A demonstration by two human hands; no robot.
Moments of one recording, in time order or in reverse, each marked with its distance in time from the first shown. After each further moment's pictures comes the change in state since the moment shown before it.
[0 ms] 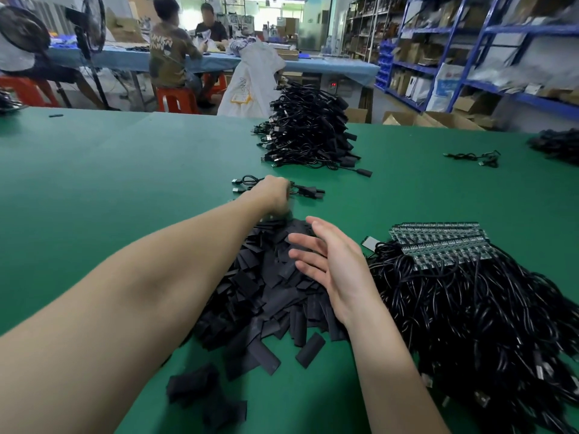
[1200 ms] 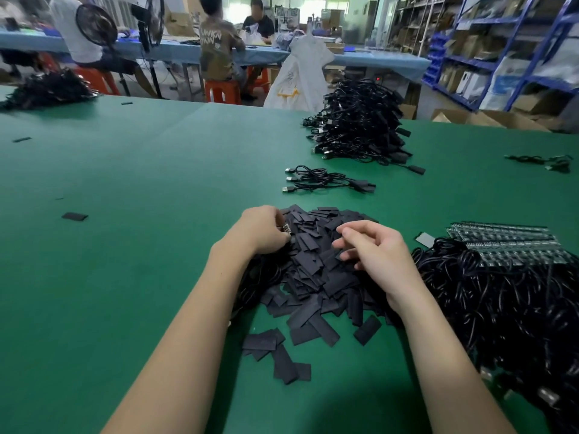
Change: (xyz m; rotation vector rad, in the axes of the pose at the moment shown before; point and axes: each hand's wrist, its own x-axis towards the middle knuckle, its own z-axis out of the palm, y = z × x) left_hand -0.163 -0.063 -0.001 -0.318 0.029 -0.277; right_hand 0.001 0.016 0.012 -0.555 0.021 -0.116
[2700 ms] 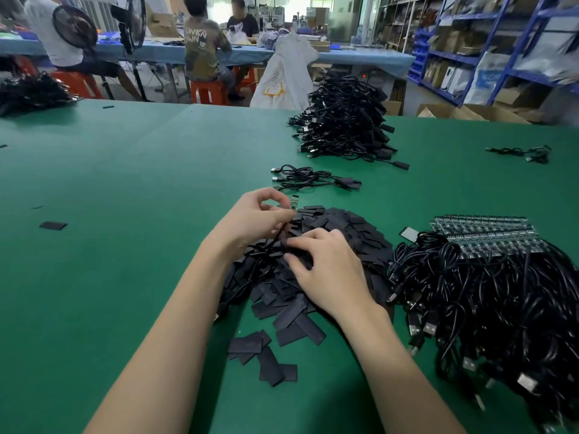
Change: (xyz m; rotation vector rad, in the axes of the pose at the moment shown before) left_hand -0.012 0.023 -0.008 -0.842 -0.031 0.029; right_hand -0.013 0.011 0.039 -0.821 0.004 -0.443
